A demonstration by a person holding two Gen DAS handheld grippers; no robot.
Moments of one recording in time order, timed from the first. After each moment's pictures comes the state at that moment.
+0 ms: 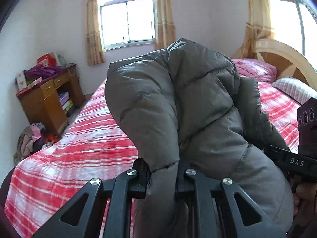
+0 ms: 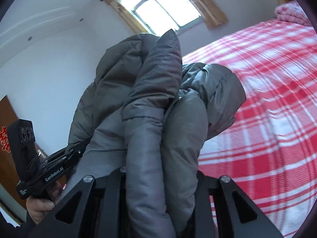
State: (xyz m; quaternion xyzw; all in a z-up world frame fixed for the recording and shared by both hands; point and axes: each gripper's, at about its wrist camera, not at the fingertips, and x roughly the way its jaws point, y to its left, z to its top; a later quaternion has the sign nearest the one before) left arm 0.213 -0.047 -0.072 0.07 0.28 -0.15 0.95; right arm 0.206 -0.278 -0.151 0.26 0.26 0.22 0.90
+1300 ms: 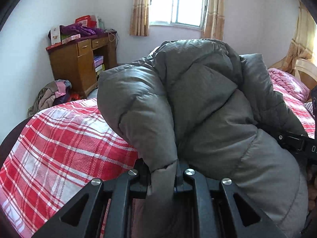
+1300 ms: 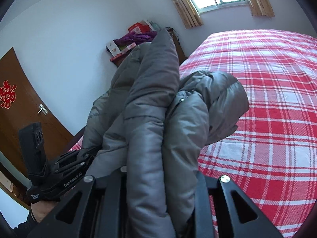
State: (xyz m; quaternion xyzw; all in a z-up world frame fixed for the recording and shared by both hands) left arm 0.249 0.136 -0.153 -0.01 0.35 -0.04 0.94; right arm 0.304 -0.093 -0.143 0.14 0.35 0.30 0.87
